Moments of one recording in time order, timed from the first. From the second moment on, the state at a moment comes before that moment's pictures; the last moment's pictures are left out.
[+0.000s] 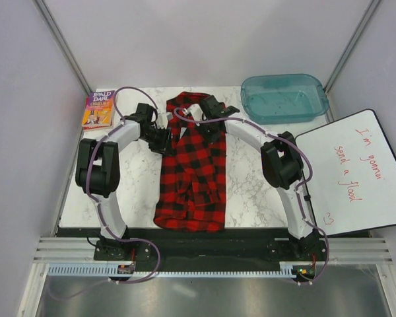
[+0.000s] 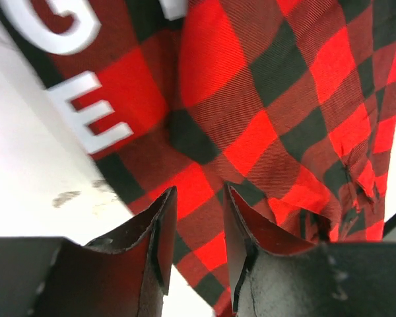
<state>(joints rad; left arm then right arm) -0.17 1.93 1.36 -0.61 0.50 0.05 0.59 2.25 1.94 -0.65 -0.08 -0.27</state>
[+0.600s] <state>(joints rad) -0.21 2.17 1.64 -0.73 0.39 -0.02 0.50 2.44 2.11 -0.77 -0.16 -0.19</state>
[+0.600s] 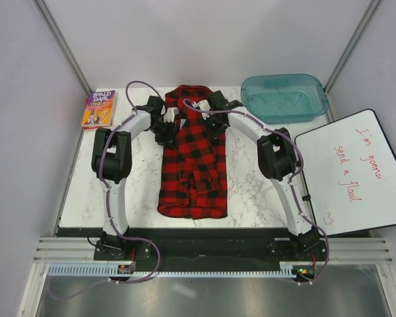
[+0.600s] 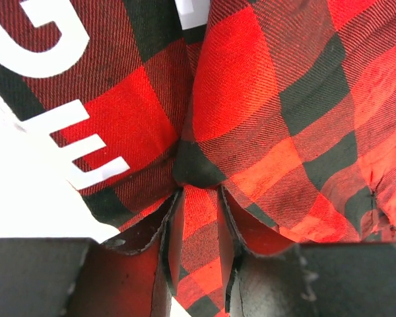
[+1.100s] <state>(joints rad) -0.19 2.17 1.90 -0.80 0.52 0.03 0.48 2.37 2.20 -0.72 -0.19 -0.17</state>
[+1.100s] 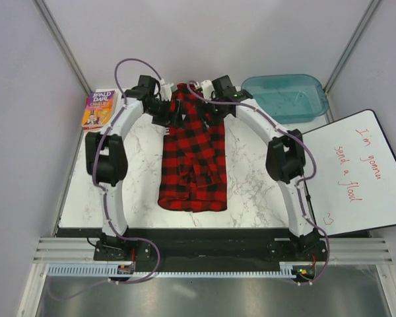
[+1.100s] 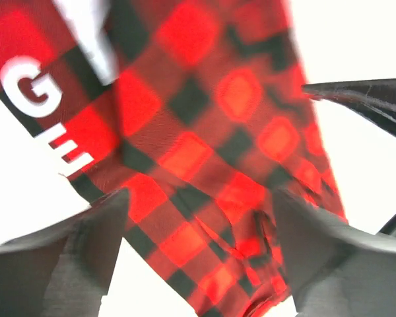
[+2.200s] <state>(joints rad) -0.35 1.05 0.45 -0.56 0.69 1.29 0.84 1.40 0.66 -0.32 -0.48 -1.04</state>
